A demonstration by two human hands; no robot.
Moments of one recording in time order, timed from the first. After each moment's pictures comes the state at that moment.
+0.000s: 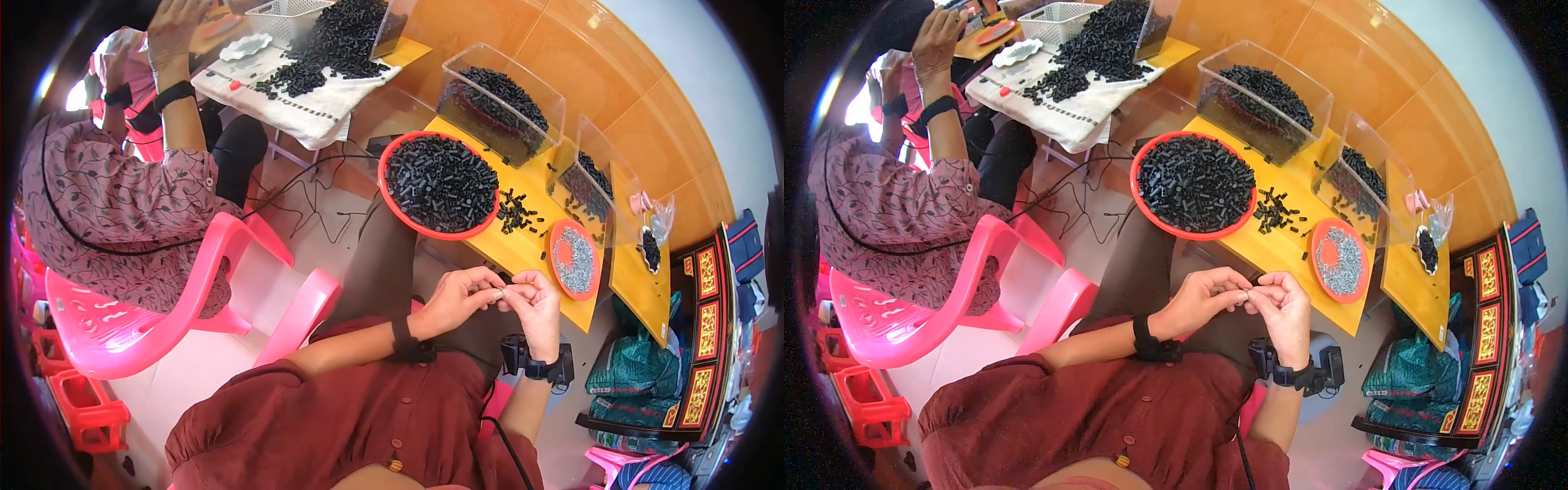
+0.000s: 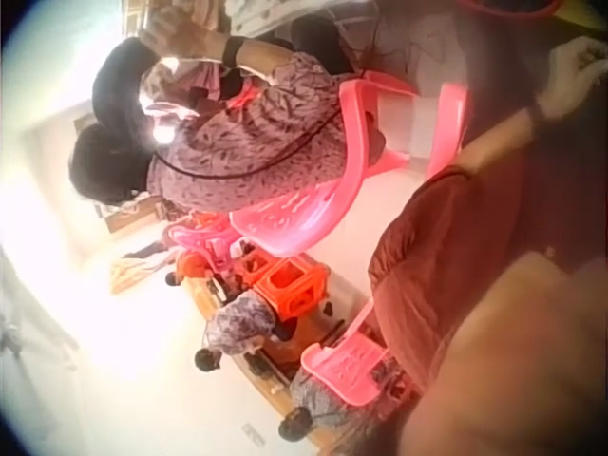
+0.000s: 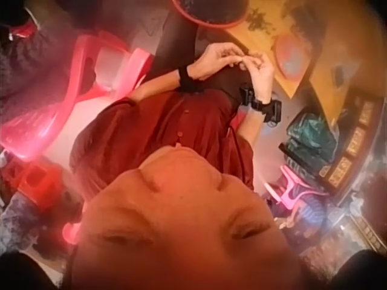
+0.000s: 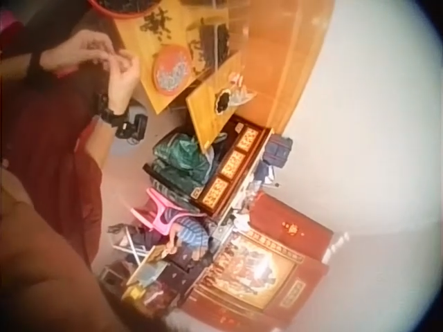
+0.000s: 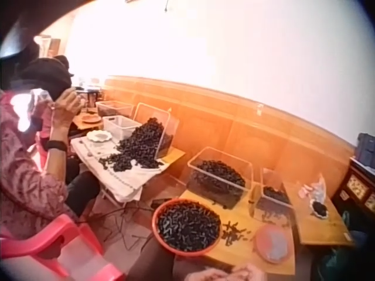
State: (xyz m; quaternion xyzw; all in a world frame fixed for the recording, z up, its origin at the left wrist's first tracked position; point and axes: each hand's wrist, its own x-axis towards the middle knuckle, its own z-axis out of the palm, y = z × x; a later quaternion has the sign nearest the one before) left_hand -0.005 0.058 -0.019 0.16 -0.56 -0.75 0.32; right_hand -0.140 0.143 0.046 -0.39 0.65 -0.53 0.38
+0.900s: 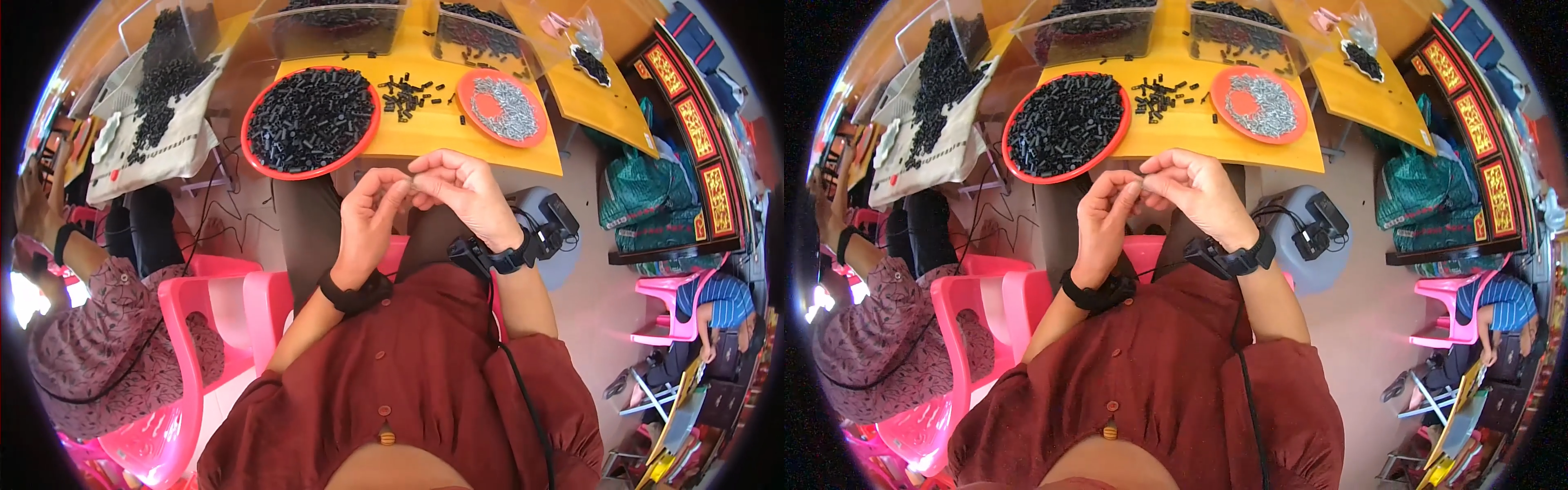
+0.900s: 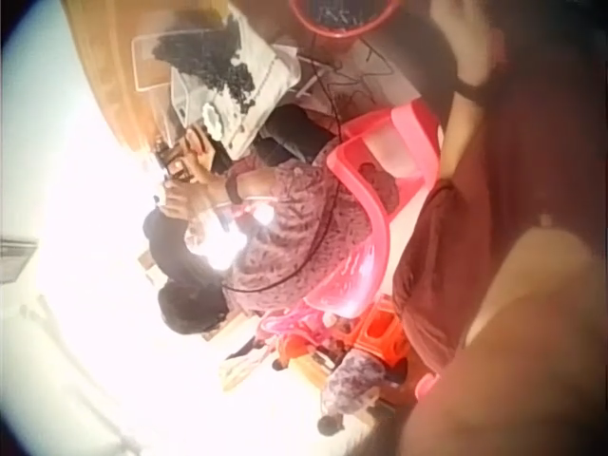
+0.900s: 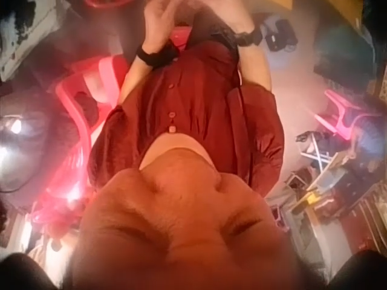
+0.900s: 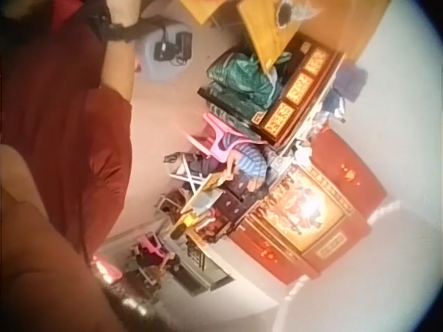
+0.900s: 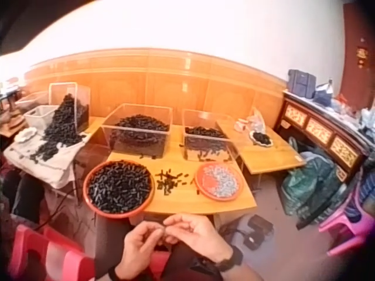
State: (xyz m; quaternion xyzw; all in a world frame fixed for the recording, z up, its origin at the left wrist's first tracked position) left_hand -0.009 0.057 -0.008 0.17 -0.57 -0.73 0.34; right_hand -0.137 0.148 0.045 -0.36 0.59 -0.59 0.42
